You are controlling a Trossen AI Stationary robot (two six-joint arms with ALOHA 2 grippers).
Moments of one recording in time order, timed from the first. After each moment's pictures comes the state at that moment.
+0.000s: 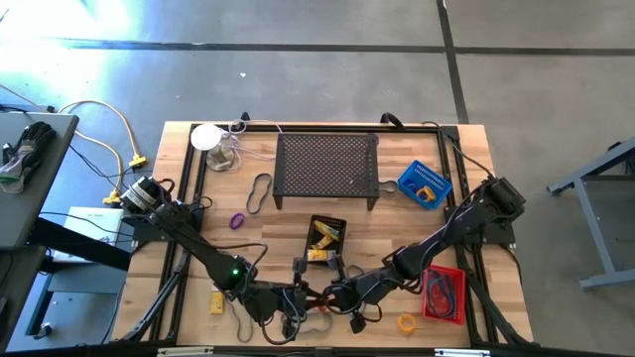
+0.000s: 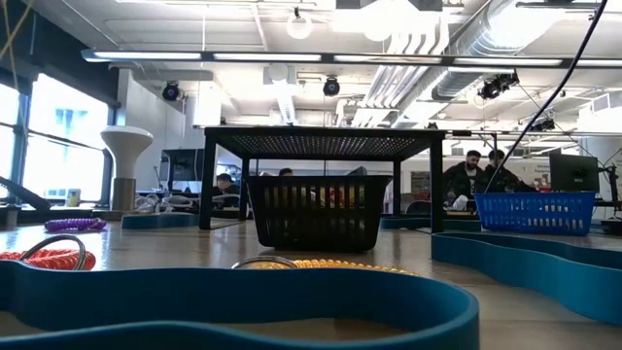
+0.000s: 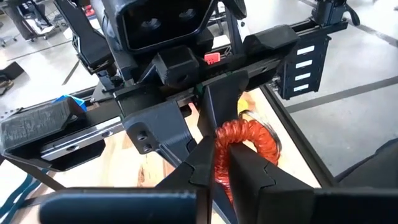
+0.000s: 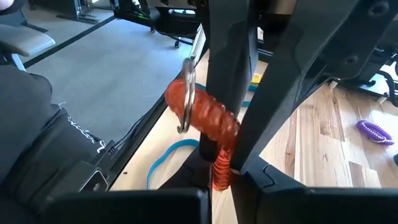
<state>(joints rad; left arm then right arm) -0.66 1.73 1.25 0.15 -0.58 0.01 0.57 1.79 1.19 0.17 0.23 0.00</state>
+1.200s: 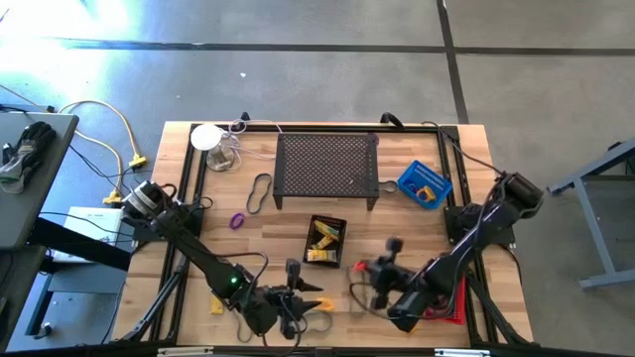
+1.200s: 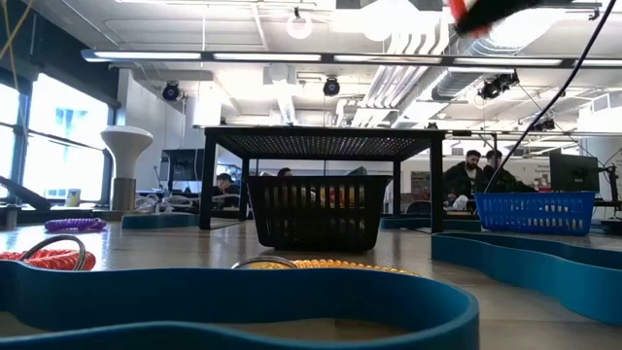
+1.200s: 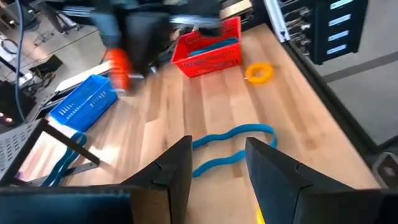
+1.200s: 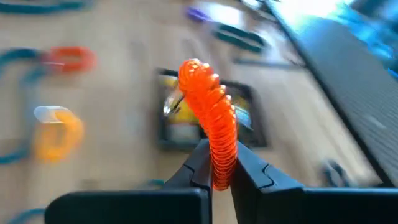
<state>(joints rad) -0.72 1.76 1.25 0.05 -0.74 0.01 0.76 1.66 1.19 -0.70 0.96 0.70</state>
